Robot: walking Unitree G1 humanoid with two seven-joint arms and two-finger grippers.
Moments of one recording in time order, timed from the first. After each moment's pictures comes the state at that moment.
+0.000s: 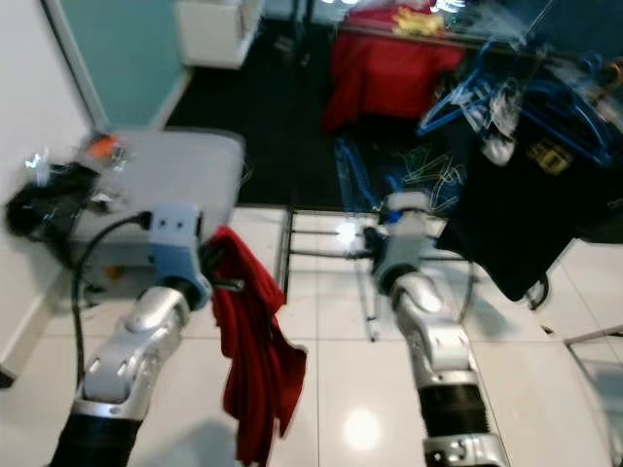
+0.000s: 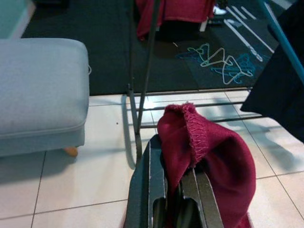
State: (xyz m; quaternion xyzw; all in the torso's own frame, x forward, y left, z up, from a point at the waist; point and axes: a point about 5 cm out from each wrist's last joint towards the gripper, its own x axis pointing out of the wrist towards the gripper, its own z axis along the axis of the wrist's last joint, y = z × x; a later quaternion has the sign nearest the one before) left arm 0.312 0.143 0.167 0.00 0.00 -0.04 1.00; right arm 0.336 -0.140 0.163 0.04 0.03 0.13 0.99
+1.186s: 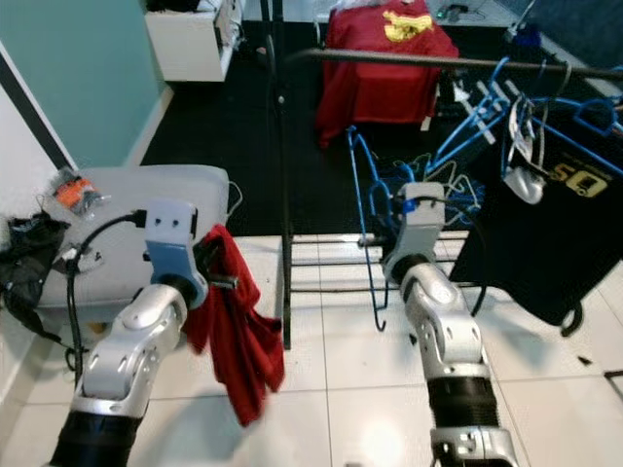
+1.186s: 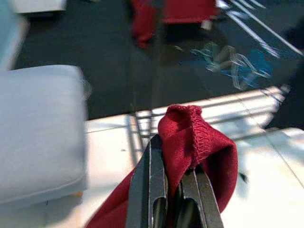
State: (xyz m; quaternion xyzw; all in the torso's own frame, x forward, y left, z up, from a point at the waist) left arm 0.310 0.133 0.163 0.02 0.01 -0.09 1.00; right arm 0.342 -0.169 0.173 0.05 0.02 0.08 1.00
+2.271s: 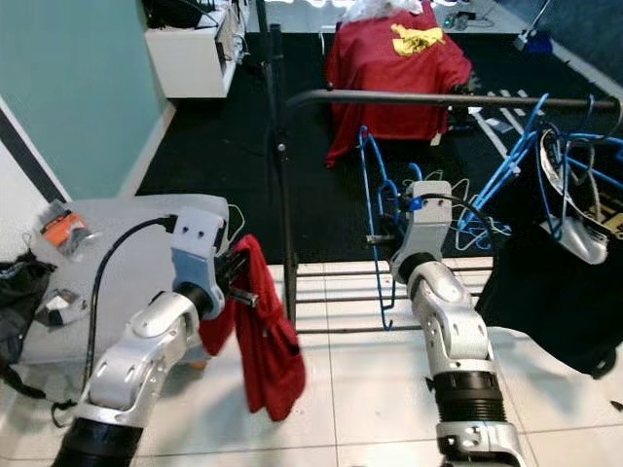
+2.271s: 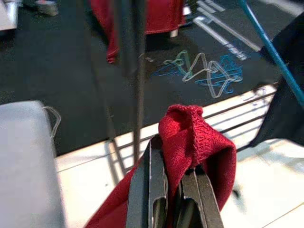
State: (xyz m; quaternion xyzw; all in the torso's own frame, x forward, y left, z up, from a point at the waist) left arm 0.306 0.121 0.163 0.02 0.00 -0.15 0.99; right arm 0.344 -0.176 0.172 0.05 0.03 0.08 1.00
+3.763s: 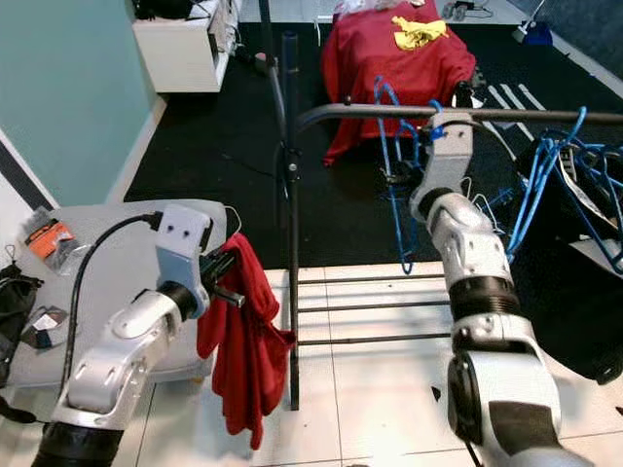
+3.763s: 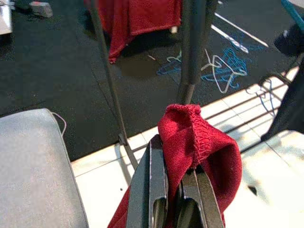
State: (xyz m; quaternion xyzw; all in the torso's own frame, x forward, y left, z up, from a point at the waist) left arm 0.302 0.143 0.170 0.06 -0.01 -0.16 0.99; right arm 0.406 -0.192 0.239 0.02 0.01 0.09 1.00
